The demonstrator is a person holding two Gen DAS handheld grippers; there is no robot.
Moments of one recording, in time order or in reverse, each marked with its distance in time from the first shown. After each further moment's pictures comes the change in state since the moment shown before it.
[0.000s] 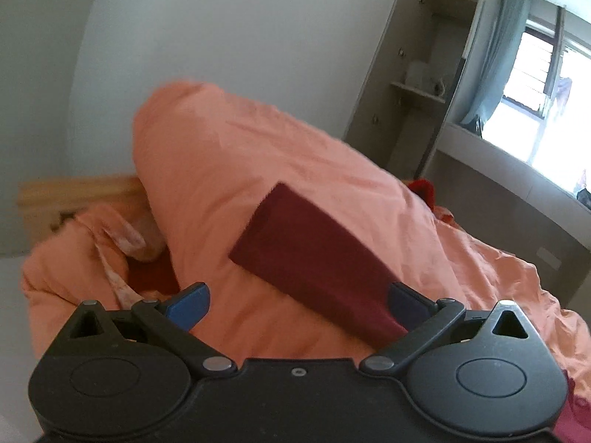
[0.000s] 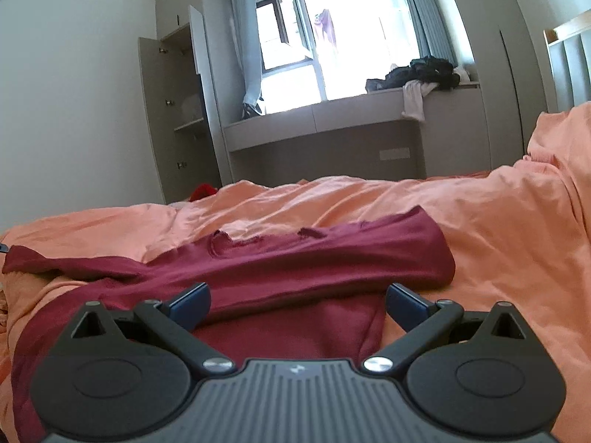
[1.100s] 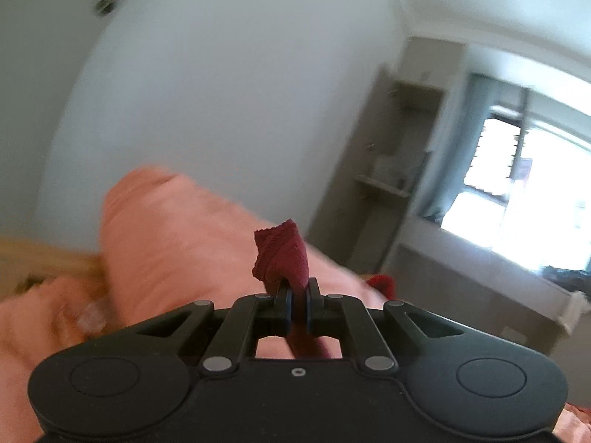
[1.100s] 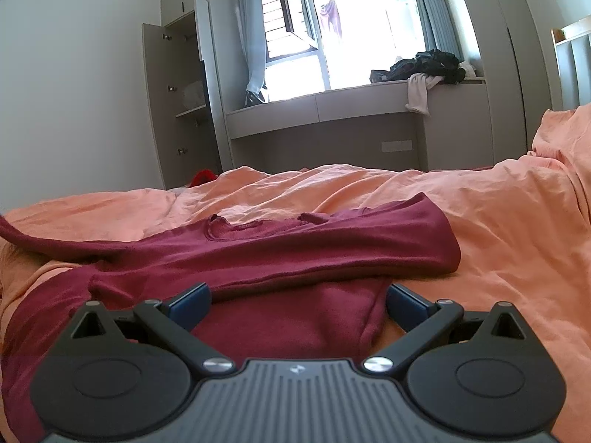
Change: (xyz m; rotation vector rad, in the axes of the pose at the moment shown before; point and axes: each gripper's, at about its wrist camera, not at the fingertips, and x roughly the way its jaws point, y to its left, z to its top) left arm -0.039 -0.026 0.020 -0.016 -0.359 -0.149; right arm 0.011 0.005 -0.011 -0.023 0.030 -0.002
